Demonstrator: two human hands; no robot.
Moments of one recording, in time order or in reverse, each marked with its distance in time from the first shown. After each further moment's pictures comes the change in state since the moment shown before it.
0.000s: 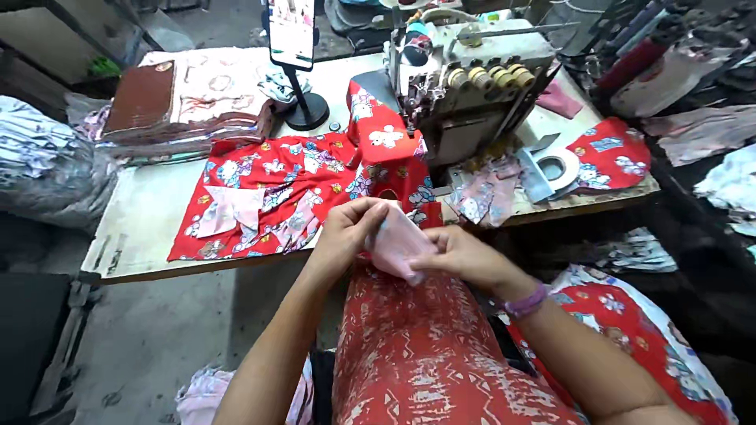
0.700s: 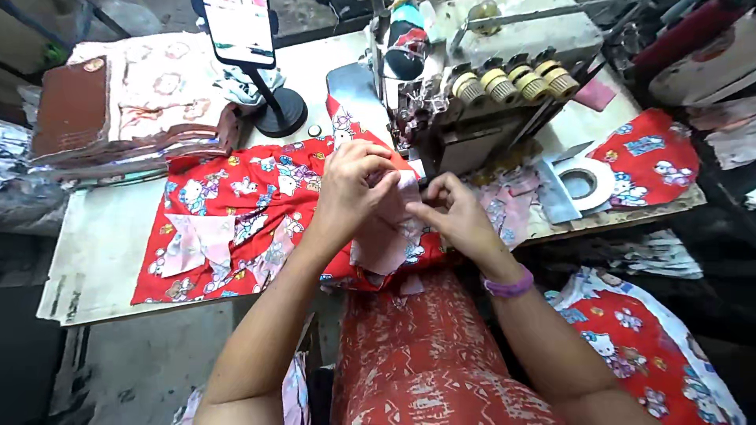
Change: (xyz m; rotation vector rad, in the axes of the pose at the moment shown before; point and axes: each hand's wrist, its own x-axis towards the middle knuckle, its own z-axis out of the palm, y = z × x) left_hand 0.127 -0.018 -0.001 0.704 0.038 0.473; right_hand 0.073 0.008 -0.054 -0.357 0.499 -0.111
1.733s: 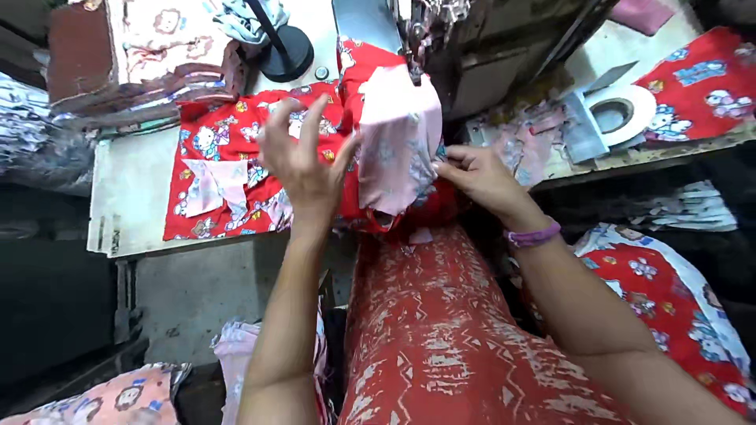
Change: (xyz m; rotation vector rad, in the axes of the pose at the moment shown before) left_hand -0.082 0.002 -0.020 0.414 0.279 -0.195; right_hand -0.026 0.026 -0.007 0.058 -0.107 -0.061
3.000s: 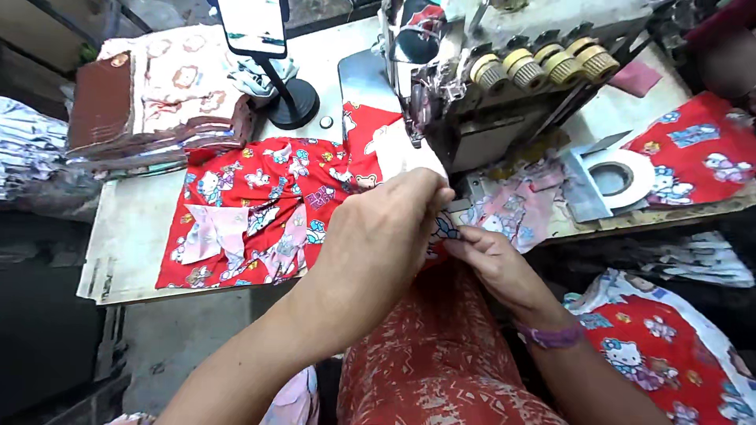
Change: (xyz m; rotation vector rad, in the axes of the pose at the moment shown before) left_hand 0.058 0.098 -0.044 -0.259 -0.365 0.254; right_hand -0.024 -0.007 0.006 0.431 -0.013 0.058
